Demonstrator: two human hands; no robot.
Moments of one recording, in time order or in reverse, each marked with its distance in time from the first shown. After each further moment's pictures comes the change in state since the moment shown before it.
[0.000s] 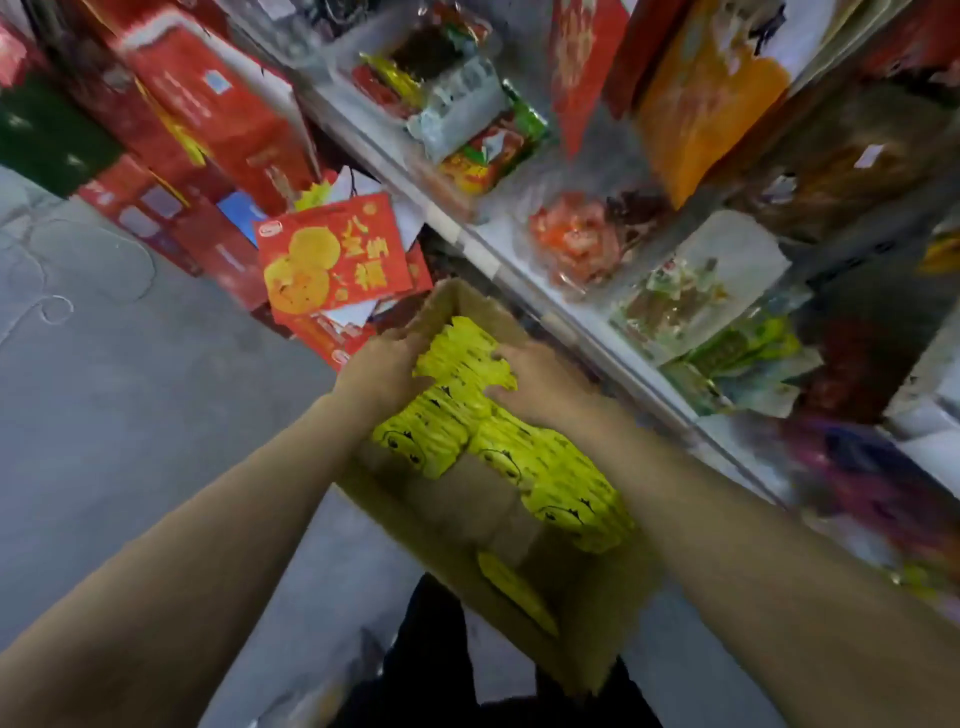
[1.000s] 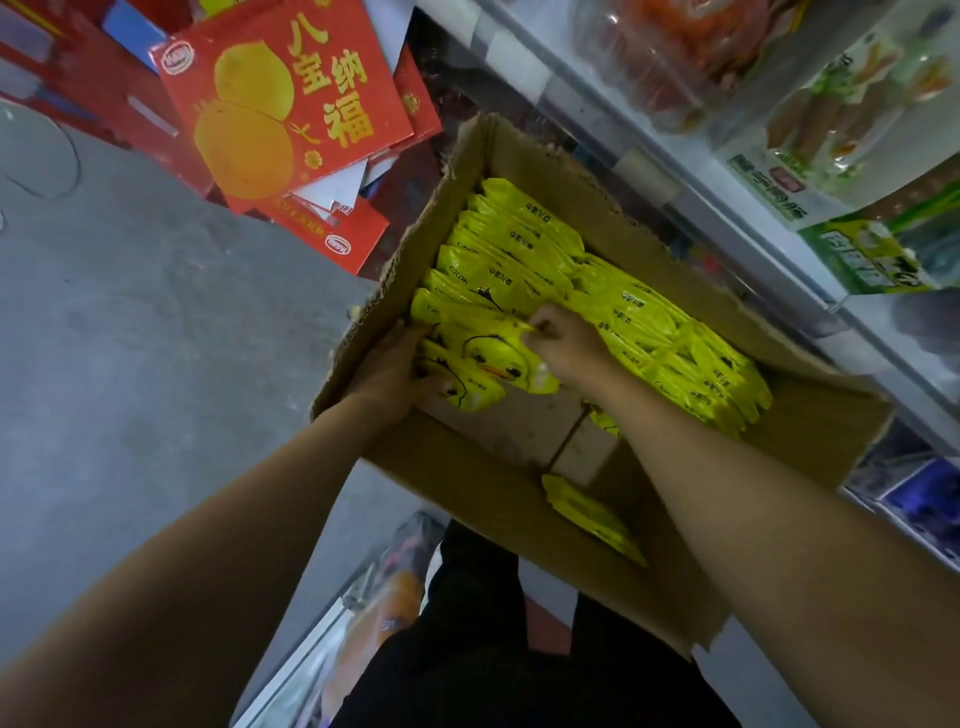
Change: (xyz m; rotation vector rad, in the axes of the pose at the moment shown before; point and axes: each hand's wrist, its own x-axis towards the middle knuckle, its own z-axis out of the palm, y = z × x) left_hand 0.038 -0.108 0.156 -0.343 -0.343 -0.148; right_hand 0.074 0.040 0.173 0.708 -0.065 0.425
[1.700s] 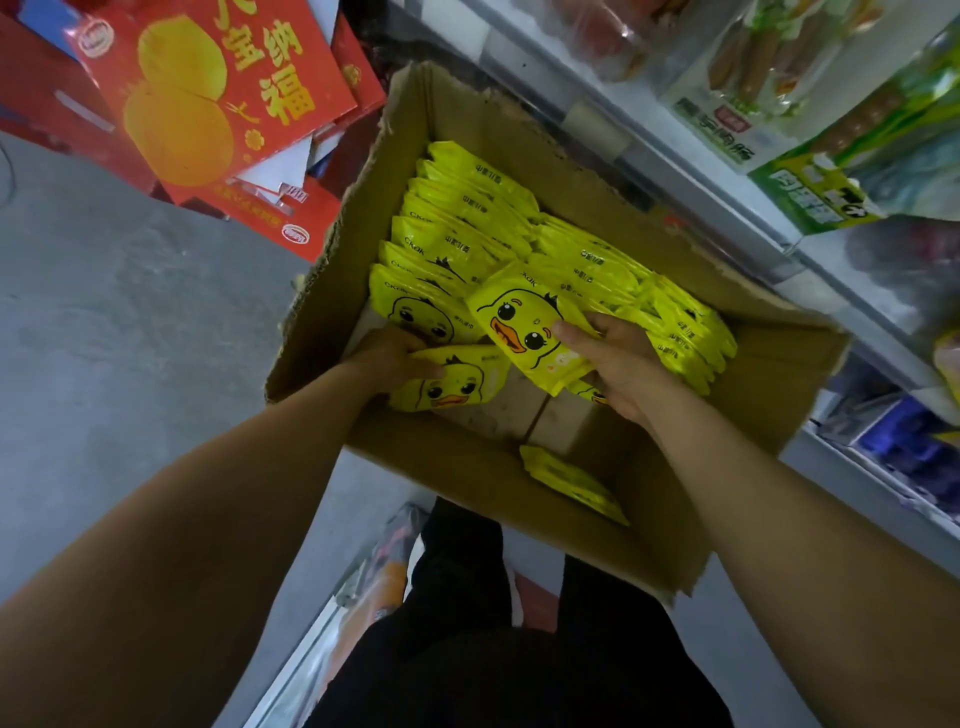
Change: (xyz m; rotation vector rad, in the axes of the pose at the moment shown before) left_hand 0.026 0.013 0.031 0.033 -0.275 -0.094; right_hand -0.059 0.066 -0.034 0.752 0.063 0.228
